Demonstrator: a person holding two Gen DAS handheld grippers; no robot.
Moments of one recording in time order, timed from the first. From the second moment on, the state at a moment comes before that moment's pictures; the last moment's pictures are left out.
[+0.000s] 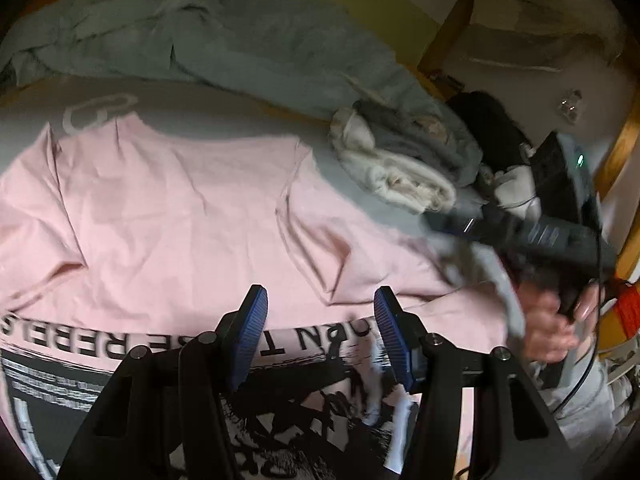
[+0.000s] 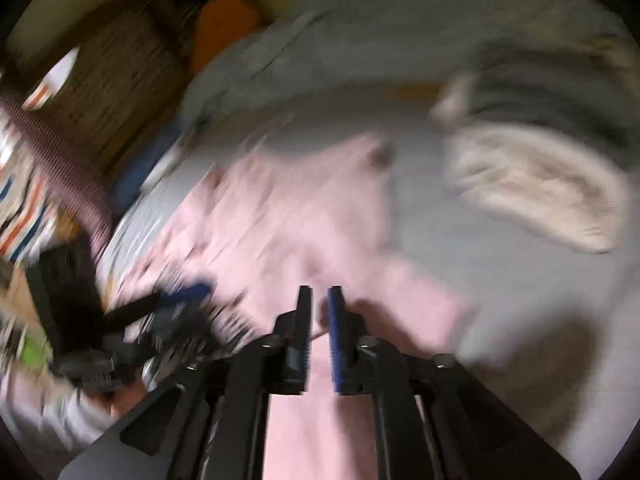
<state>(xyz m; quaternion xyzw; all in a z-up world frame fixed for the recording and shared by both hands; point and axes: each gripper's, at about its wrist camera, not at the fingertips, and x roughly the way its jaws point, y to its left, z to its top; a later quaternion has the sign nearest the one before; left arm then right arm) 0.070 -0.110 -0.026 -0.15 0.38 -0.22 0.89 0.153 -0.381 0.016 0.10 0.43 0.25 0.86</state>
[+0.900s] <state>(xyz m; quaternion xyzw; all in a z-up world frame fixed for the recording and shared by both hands) 0.070 -0.140 -0.045 -0.05 0.39 -0.19 0.90 0.053 -0.463 0.007 0.19 0.40 -0.02 0.89</state>
